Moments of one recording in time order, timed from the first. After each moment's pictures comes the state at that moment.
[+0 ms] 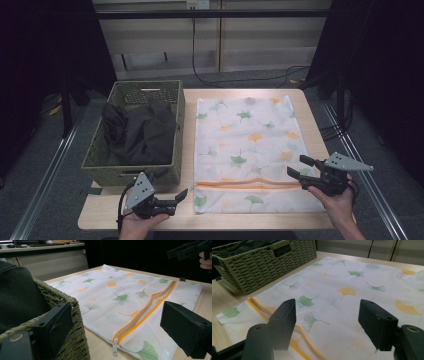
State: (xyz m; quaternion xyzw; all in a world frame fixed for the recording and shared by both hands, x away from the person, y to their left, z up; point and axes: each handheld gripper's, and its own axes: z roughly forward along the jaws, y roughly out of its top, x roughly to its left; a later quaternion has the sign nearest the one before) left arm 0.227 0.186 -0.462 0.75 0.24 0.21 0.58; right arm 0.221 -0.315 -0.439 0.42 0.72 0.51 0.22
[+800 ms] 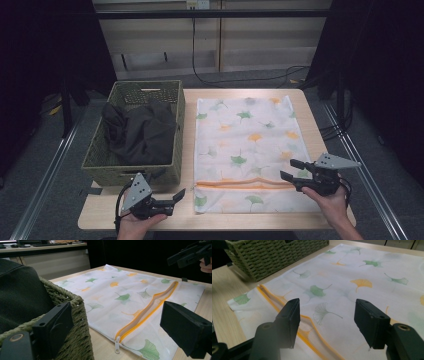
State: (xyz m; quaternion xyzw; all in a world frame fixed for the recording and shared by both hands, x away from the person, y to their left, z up) left arm 0.225 0.191 -0.461 0.75 0.25 0.22 0.58; right arm 0.228 -0.303 -0.446 0.40 0.75 0.50 0.17
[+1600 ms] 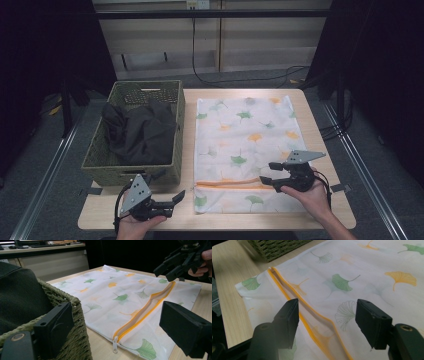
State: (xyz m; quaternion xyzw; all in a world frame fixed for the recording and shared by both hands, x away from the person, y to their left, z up) left arm 0.222 0.191 -0.459 0.75 0.24 0.21 0.58; right arm 0.255 -0.253 -0.452 0.36 0.82 0.44 0.11
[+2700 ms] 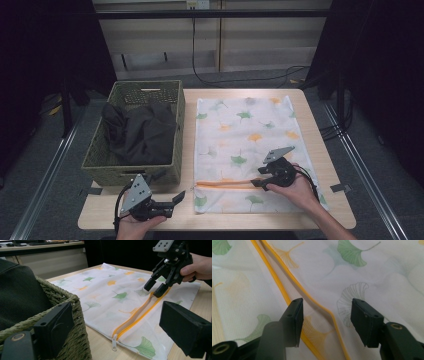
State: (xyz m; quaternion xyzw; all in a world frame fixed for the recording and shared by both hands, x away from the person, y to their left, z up) left arm 0.222 0.191 -0.460 0.75 0.25 0.21 0.58; right arm 0.286 -0.223 -0.480 0.34 0.88 0.32 0.07
